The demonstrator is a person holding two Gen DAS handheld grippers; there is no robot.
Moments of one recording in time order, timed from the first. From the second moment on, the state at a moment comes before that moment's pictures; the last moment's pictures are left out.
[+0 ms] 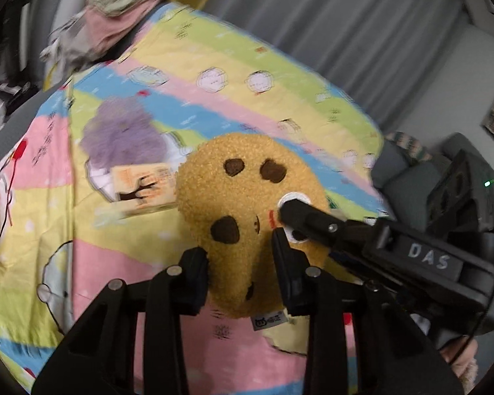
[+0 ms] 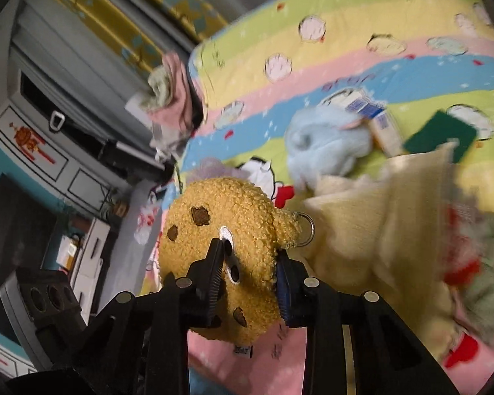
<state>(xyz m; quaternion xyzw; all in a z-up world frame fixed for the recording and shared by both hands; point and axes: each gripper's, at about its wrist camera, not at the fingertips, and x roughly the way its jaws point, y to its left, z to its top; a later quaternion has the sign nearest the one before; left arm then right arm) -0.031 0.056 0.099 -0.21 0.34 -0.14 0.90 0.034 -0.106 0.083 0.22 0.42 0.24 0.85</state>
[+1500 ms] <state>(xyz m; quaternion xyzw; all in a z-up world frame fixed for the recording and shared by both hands) -0.043 -0.334 0.084 0.02 0.44 -0.40 0.80 -0.109 -0.488 0.068 0.40 0.33 -0.14 0.85</state>
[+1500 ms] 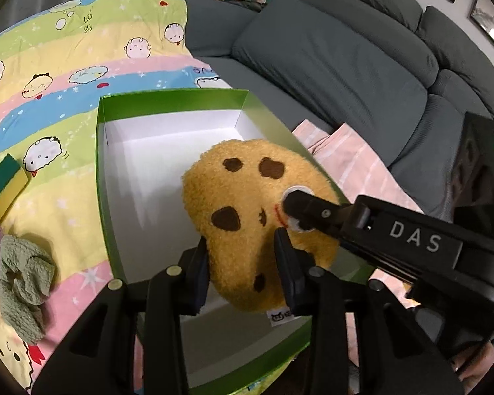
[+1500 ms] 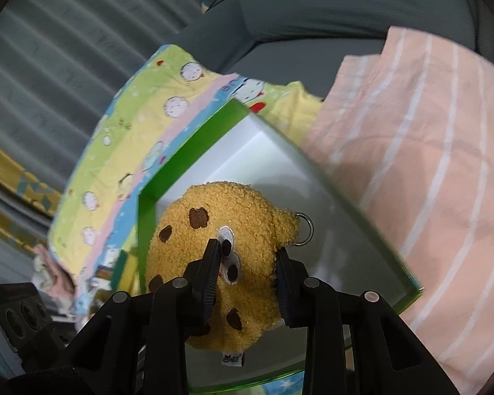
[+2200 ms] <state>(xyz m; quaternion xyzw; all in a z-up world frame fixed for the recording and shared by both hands) -0.041 -0.177 0.131 -0.04 0.37 -0.27 0.89 -0.130 -0.458 0.116 0.34 0.27 -0.17 0.89</state>
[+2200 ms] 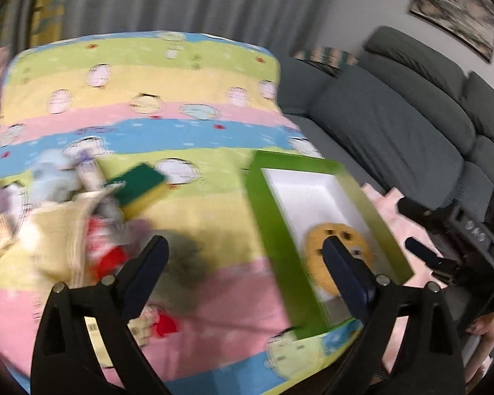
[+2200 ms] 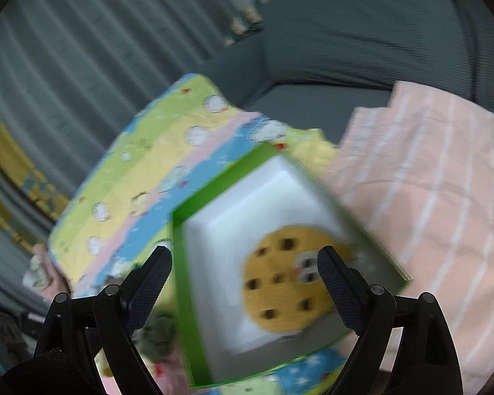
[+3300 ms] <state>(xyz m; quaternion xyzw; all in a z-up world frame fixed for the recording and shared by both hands) -0.020 0.154 0.053 -0.21 0.41 0.09 0.88 0.054 -0.059 0.092 0.16 0.45 0.22 0.85</state>
